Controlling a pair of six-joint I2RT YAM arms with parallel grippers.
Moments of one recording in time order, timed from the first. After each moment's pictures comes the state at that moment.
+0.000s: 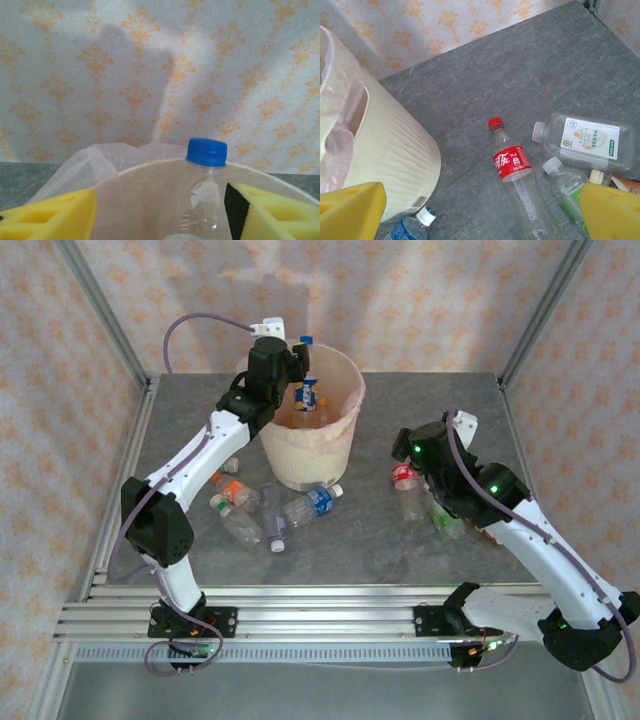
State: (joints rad) left arm -0.43 1.78 1.72 -0.18 -0.40 -0.28; right arm 0.69 1.06 1.33 -1.01 0.61 0.82
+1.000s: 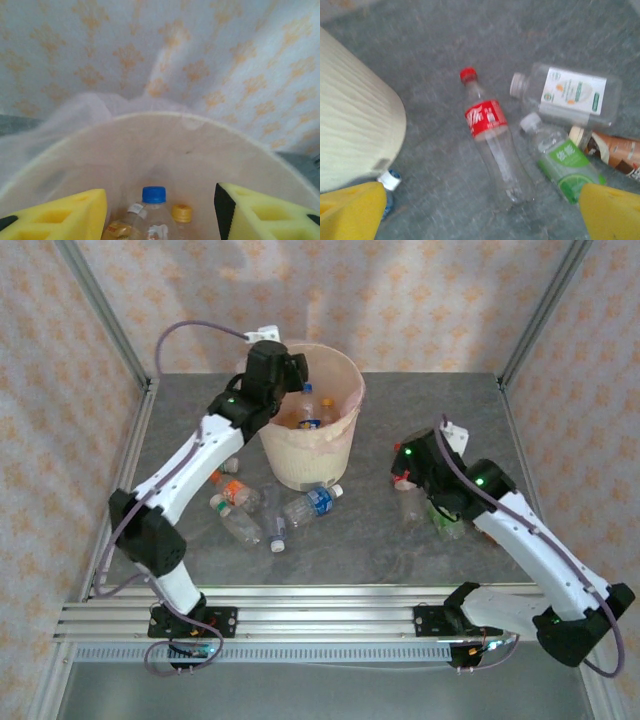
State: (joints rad) left arm -0.46 1.66 1.71 -0.39 -0.37 -0.45; right arm 0.64 1.12 1.25 -1.12 0.47 0.85
